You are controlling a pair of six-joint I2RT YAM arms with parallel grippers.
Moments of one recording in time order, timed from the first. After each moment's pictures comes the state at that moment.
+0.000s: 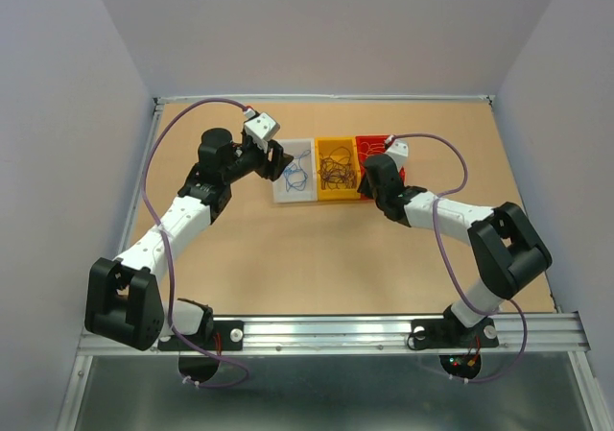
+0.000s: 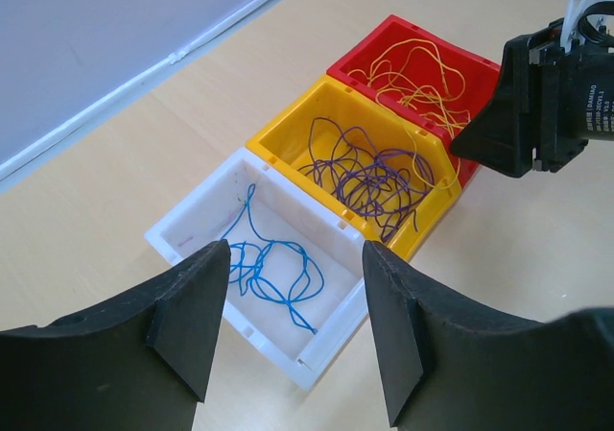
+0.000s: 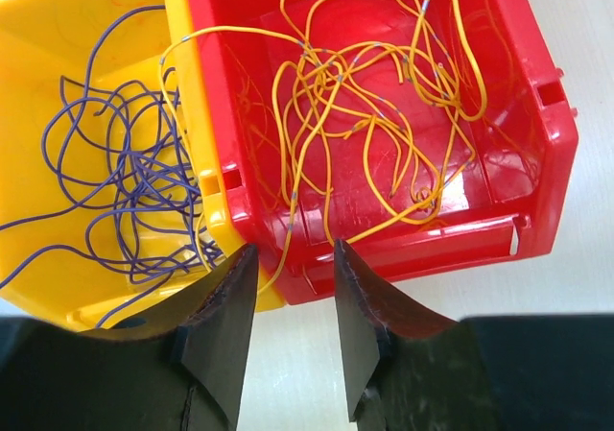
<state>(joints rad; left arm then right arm) -0.34 1.29 0.91 0.18 0.46 0.14 0.56 1.61 0.90 0.08 0.50 0.63</state>
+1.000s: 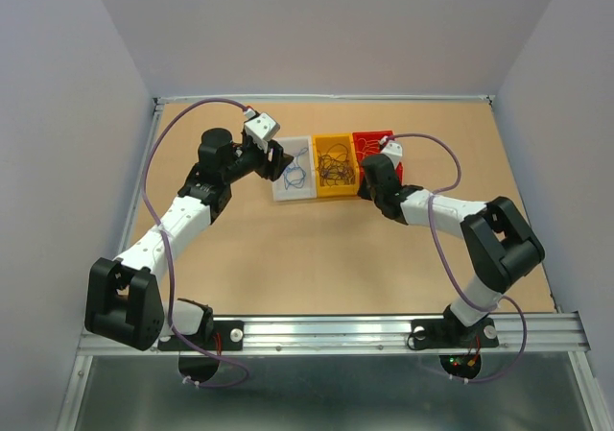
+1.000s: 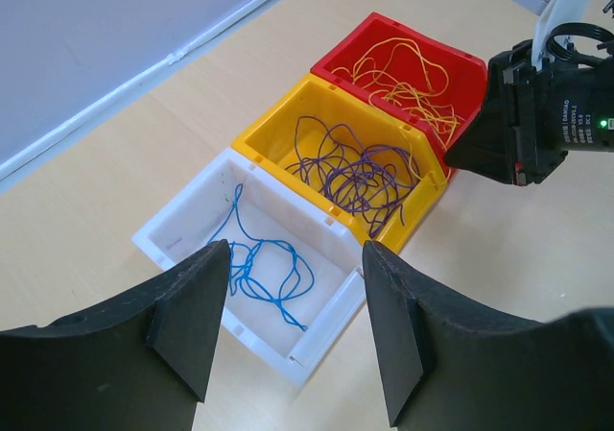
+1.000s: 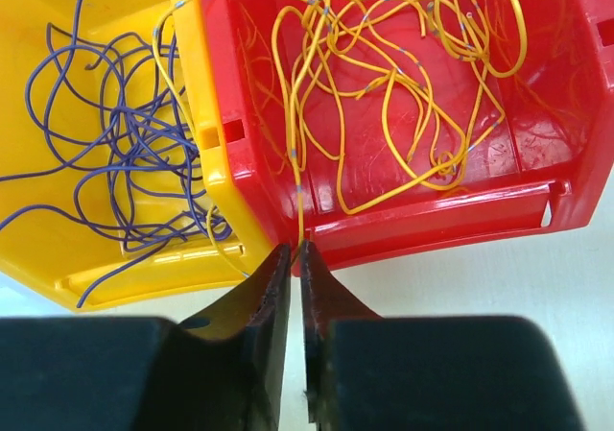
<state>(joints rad) -0.34 1.29 0.91 0.18 0.47 0.14 0.56 1.66 0.92 0.09 0.42 0.61</state>
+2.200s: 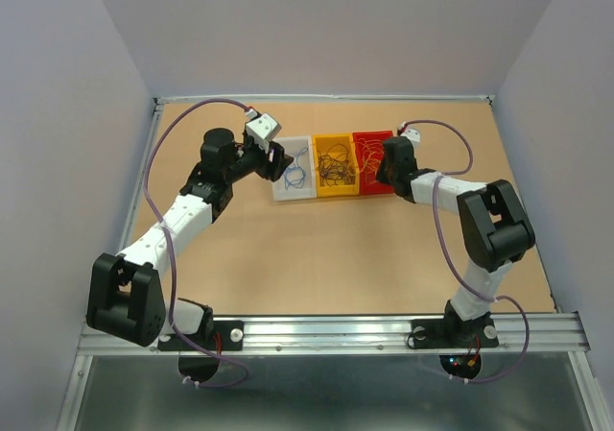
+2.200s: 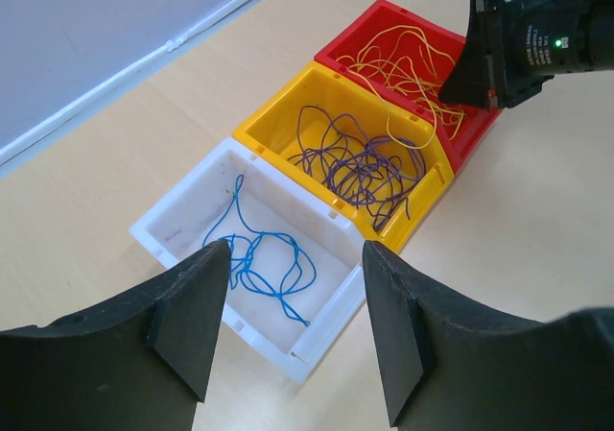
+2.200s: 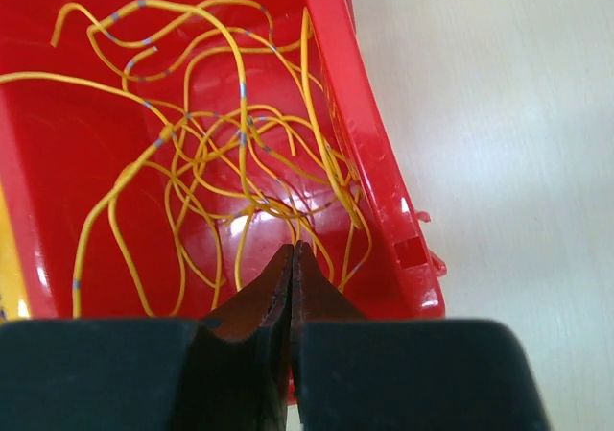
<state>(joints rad) -0.34 1.31 0.91 0.18 0.46 0.14 0.35 1.79 1.03 0.10 0.34 0.50</state>
